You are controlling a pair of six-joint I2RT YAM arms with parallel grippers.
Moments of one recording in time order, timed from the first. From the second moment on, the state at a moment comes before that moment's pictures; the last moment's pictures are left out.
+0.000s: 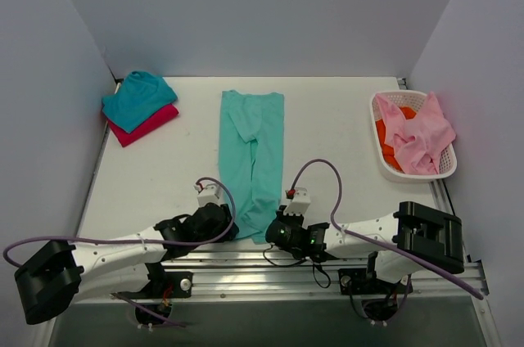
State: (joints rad) left arm -1.02 0.99 0.32 -0.17 -0.28 -0.97; right arm 1.29 1.42 0.48 0.03 0.73 1.16
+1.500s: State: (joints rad) left arm -1.02 0.90 0.33 -0.23 -0.32 -1.00; right arm 1.27 1.27 0.42 -0.04 0.73 1.16
